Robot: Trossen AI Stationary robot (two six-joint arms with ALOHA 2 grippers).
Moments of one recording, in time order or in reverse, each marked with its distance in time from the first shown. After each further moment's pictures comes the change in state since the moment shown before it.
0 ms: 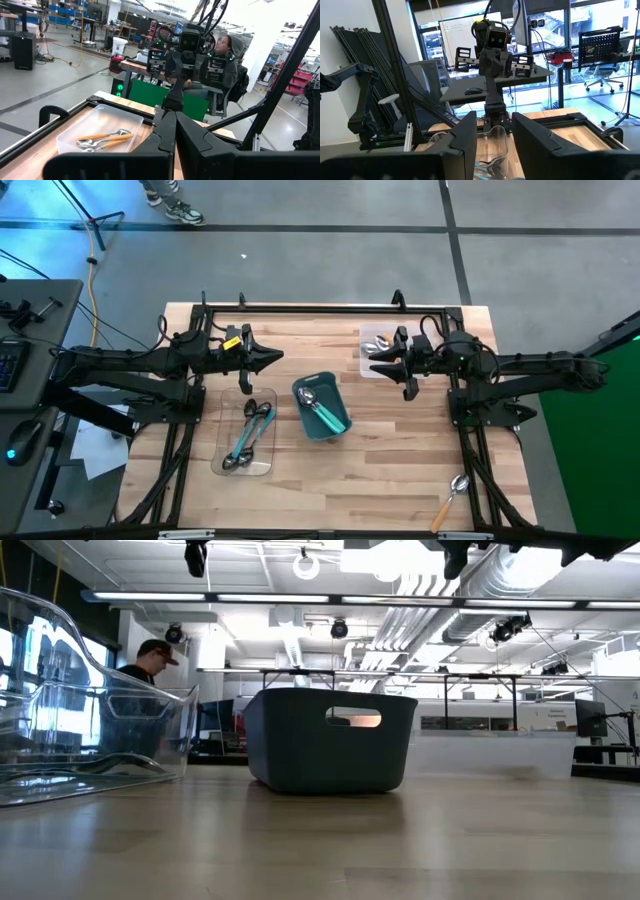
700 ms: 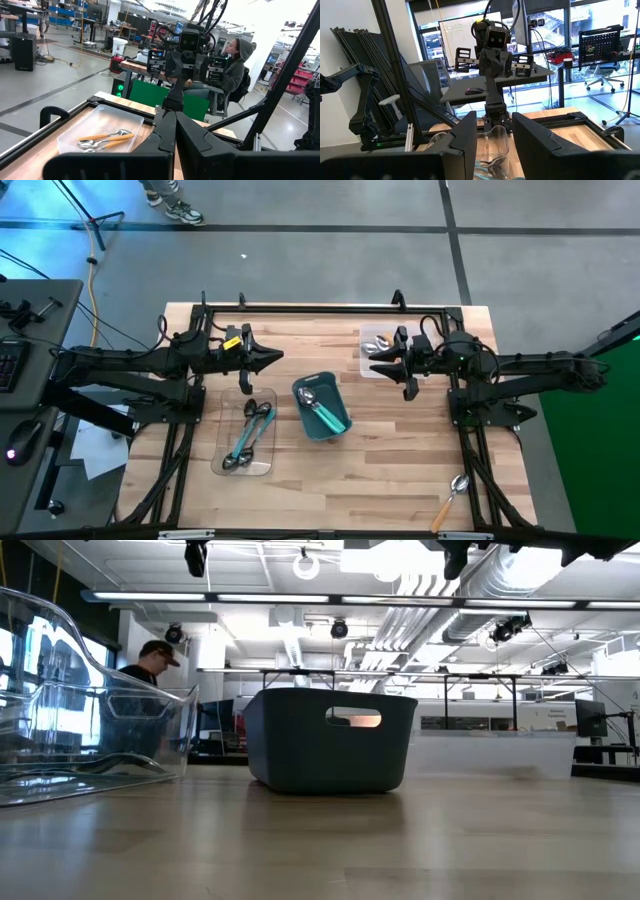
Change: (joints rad) left arm 0.000 0.000 0.000 0.000 0.000 0.008; right arm 0.000 0.000 0.000 -0.001 0.000 0.009
